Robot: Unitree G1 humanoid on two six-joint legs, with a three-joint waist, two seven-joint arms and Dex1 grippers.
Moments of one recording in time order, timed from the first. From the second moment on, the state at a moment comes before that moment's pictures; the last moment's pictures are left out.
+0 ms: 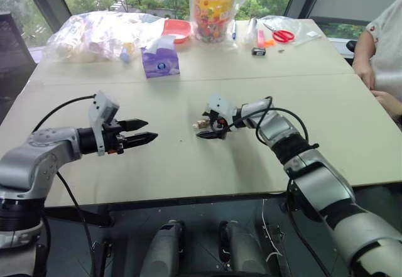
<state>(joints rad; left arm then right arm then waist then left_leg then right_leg) -0.32 0.81 0.16 -0.23 -0.68 0.82 -0.90 -1.05 -0.30 0.41 0.89 -0.02 0.12 0.99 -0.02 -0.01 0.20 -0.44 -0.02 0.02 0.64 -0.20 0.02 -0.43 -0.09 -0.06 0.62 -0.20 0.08</state>
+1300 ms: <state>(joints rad) -0.73 0.52 0.22 0.19 -0.80 0.82 -0.87 -0.88 -0.37 0.31 0.17 -0.29 -0.18 0.63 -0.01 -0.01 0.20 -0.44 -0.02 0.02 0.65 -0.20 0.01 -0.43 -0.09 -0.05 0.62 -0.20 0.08</state>
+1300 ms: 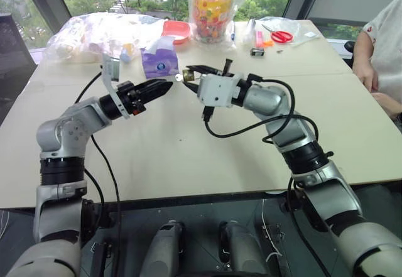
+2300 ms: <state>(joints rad) -0.79 0.50 0.16 0.24 -0.71 0.75 -0.97 -0.86 -0.37 0.31 0.15 -0.33 -0.16 0.62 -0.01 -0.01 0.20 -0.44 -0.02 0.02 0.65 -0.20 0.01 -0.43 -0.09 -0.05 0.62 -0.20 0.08</state>
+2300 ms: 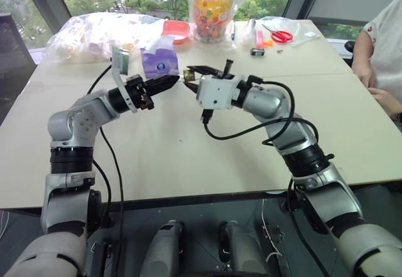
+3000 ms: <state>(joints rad) -0.82 0.52 0.00 0.31 -0.35 0.27 -1.09 -0.84 -0.37 0.31 0.15 -0.33 -0.10 0.65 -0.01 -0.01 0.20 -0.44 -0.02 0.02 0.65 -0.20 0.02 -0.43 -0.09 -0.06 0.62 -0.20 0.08</state>
